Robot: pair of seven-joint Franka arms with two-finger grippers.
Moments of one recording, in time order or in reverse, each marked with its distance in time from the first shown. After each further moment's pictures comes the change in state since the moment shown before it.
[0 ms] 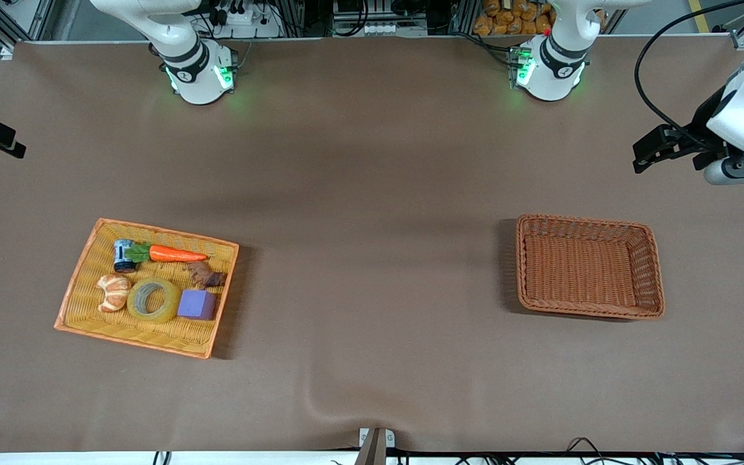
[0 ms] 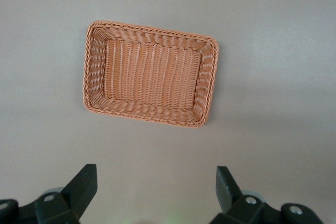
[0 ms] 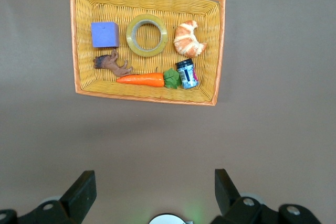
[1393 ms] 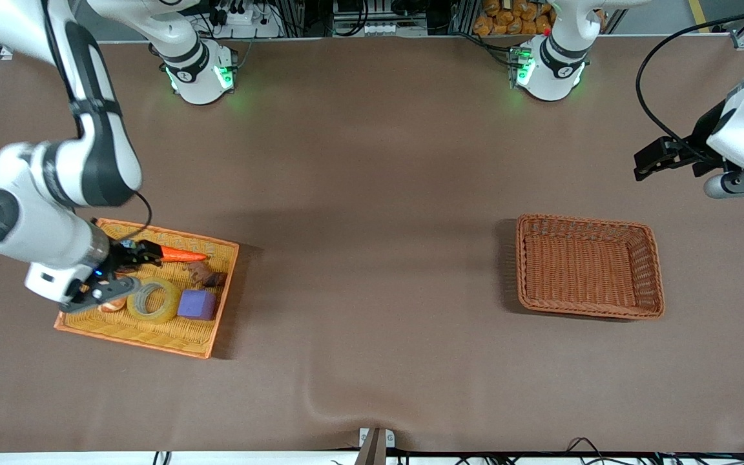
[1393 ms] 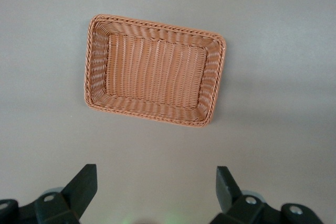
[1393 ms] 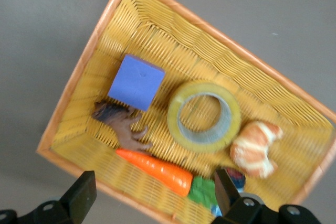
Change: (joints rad) left arm 0.021 0.026 0.002 -0.001 0.000 -0.001 0.000; right arm 0.164 0.421 0.003 -0.183 0.016 0.622 -0.356
